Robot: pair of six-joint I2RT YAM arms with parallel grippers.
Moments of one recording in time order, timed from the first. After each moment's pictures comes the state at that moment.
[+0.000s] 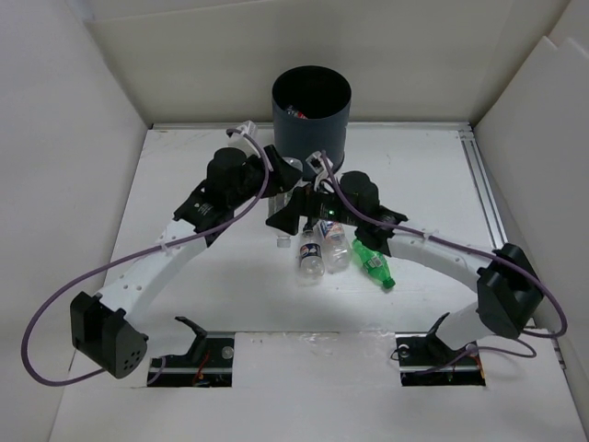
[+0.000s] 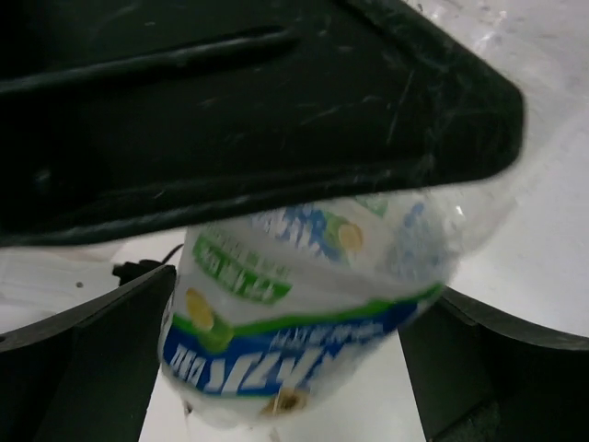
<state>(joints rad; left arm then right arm) -0.56 1.24 1.12 -0.18 0.08 -0.71 0.78 1.46 1.02 0.29 -0.40 0.55</state>
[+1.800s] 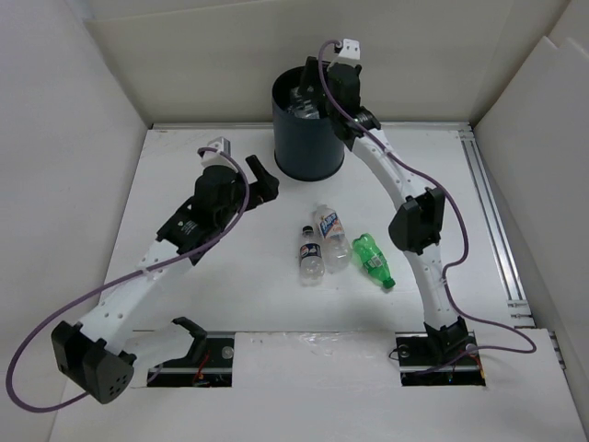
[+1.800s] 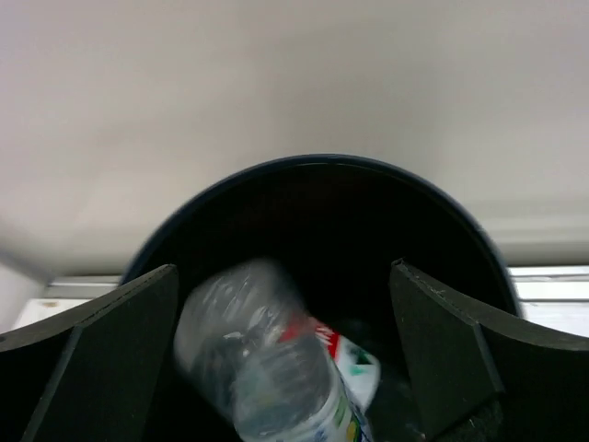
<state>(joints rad) -0.56 1.04 1.04 -0.35 -0.25 -0.70 0.48 2.40 2.51 -0.12 0.33 0.30</state>
